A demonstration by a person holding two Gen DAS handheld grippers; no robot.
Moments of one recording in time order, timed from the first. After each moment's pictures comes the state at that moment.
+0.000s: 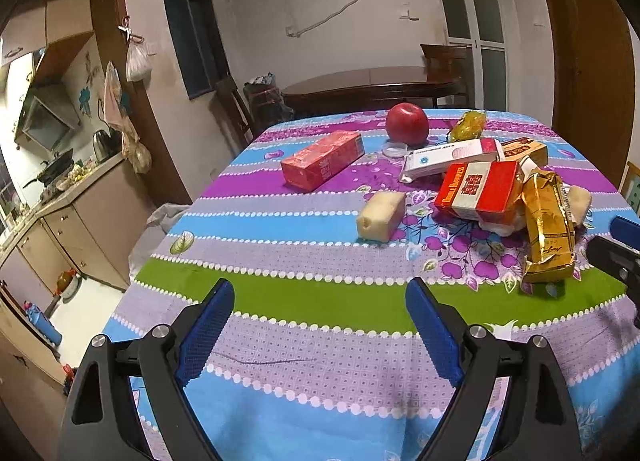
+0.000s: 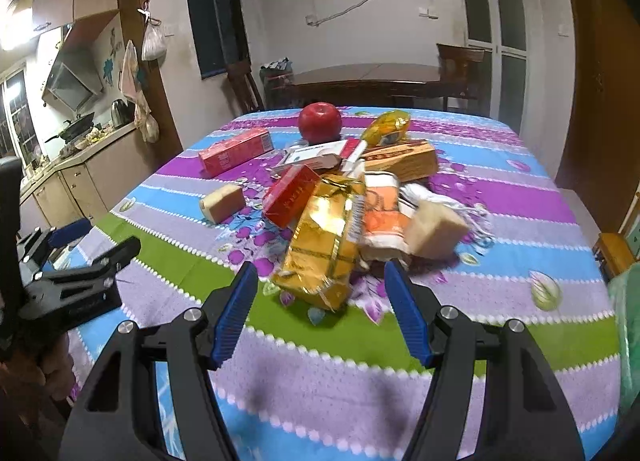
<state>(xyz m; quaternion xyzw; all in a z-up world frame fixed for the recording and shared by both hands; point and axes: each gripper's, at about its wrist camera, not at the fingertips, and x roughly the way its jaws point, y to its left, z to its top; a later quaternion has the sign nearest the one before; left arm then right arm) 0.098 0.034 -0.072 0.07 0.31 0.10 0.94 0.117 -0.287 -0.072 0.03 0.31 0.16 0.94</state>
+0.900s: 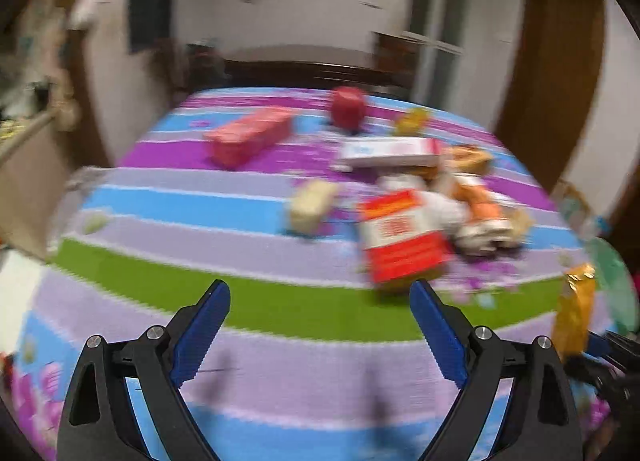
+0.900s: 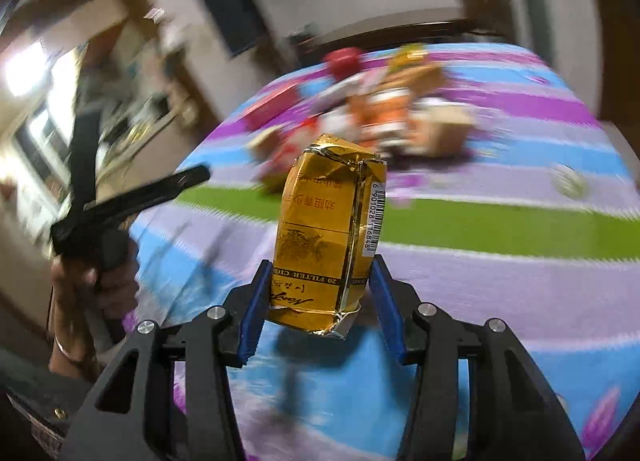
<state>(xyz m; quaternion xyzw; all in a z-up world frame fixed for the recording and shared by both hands) 0.131 0.040 -0.075 -0.03 0.37 -0.07 0.93 0.052 -0.355 -0.090 0.13 0.38 0.21 0.89</state>
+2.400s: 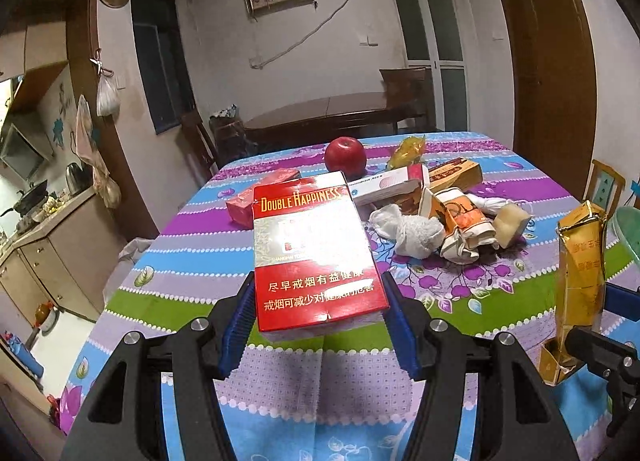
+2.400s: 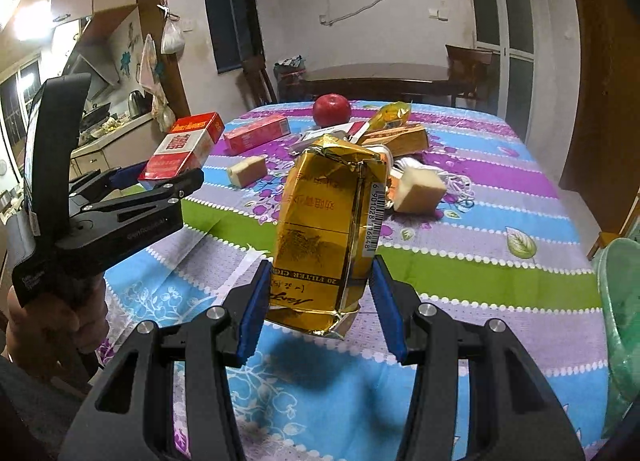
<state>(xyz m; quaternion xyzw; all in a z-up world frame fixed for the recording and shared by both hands) 0.073 -0.024 -0.055 0.09 0.26 0.03 0.96 0.037 -0.321 -0.072 0.01 0.30 0.17 0.94</state>
